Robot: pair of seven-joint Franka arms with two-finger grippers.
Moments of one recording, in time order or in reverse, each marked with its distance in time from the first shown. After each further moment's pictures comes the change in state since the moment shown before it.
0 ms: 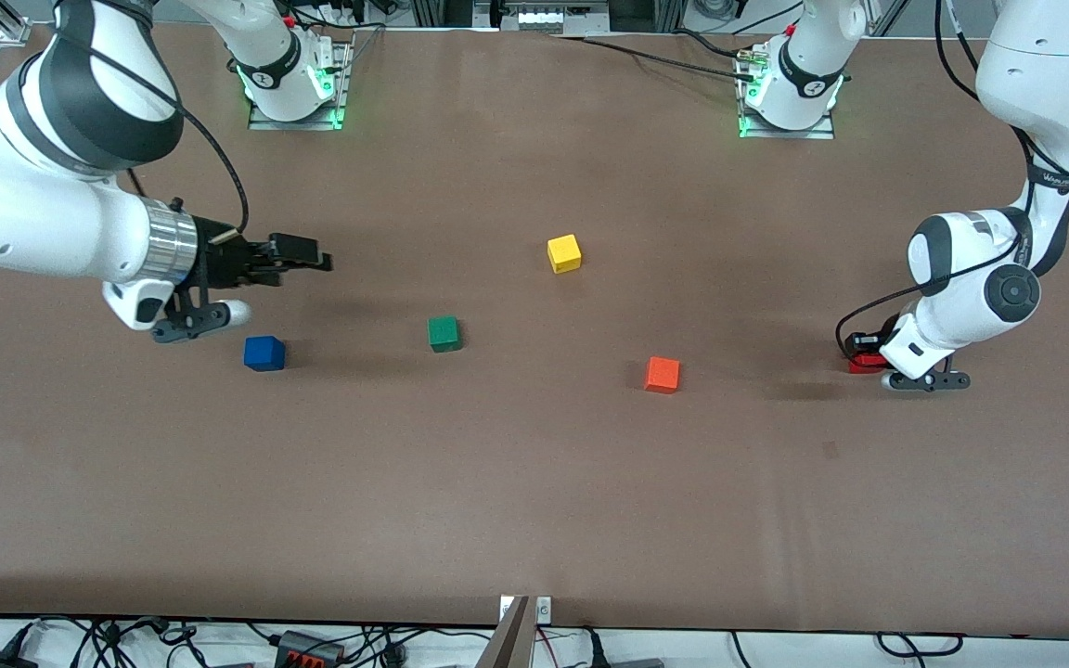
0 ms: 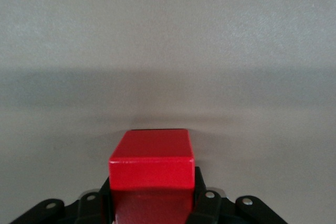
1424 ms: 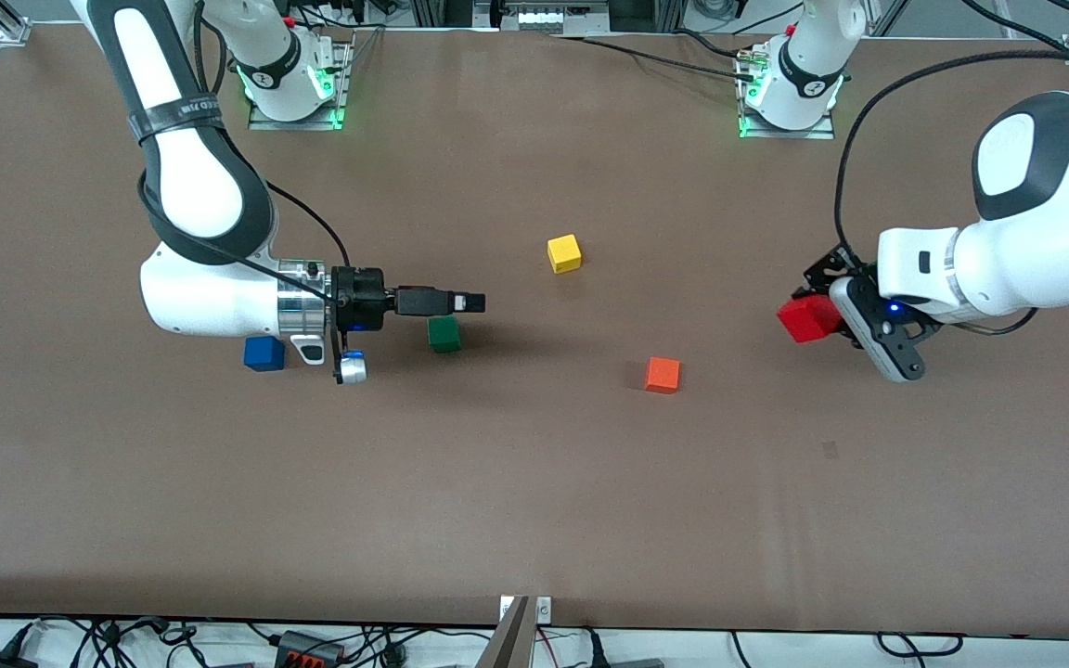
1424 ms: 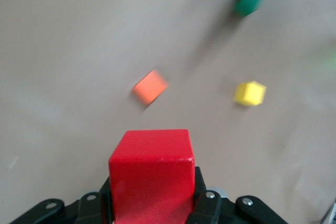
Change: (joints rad) left arm -0.001 -0.175 -0.290 0.553 -0.410 -0.797 0.766; right arm 0.162 0.207 0.000 0.007 0.829 0.220 -0.022
